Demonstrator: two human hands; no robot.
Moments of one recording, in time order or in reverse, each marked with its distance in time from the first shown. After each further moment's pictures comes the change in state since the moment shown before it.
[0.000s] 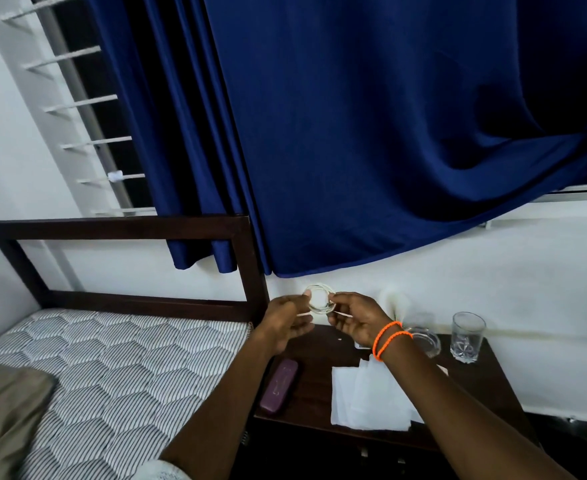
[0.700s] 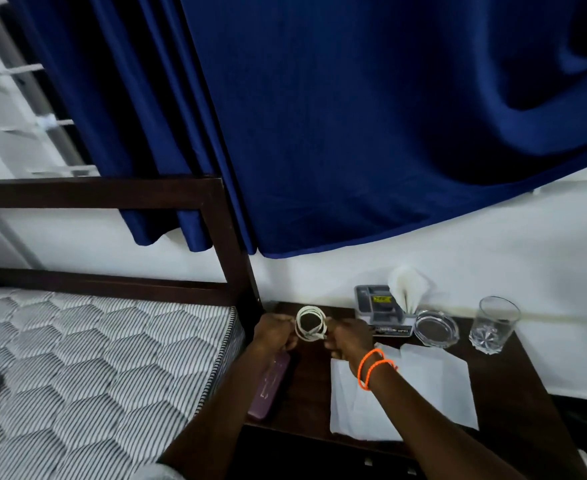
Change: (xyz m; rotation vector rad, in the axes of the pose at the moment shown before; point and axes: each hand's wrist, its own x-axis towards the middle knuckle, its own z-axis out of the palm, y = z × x) left_hand 0.126 -0.097 -0.034 0.356 0.189 -0.104; right_hand 0.119 0.107 -0.031 -0.361 0.321 -0.004
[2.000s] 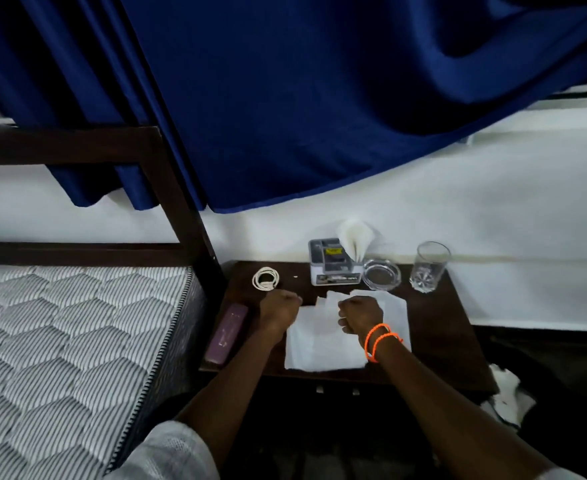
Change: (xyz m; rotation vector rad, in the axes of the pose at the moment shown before) left_hand -0.054 -0.032 0.092 0.216 -0.026 0.094; right_hand -0.018 0.046 -0.119 -0.074 0.132 0.078
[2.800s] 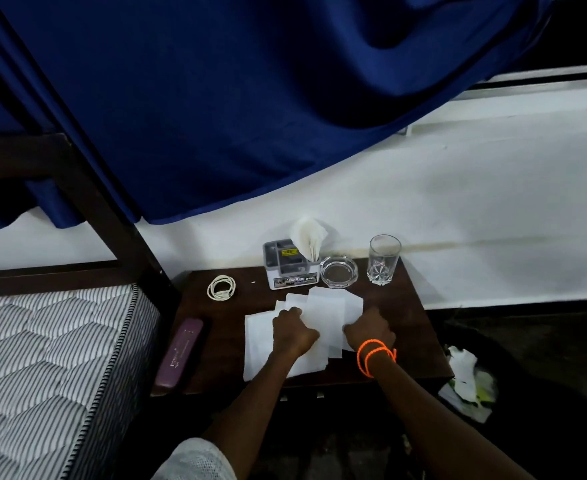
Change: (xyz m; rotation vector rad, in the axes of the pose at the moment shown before) left_hand -0.018 -0.003 0.109 0.523 -0.180 0.139; right_hand 0.017 0.041 -0.081 -0.632 0.343 0.030
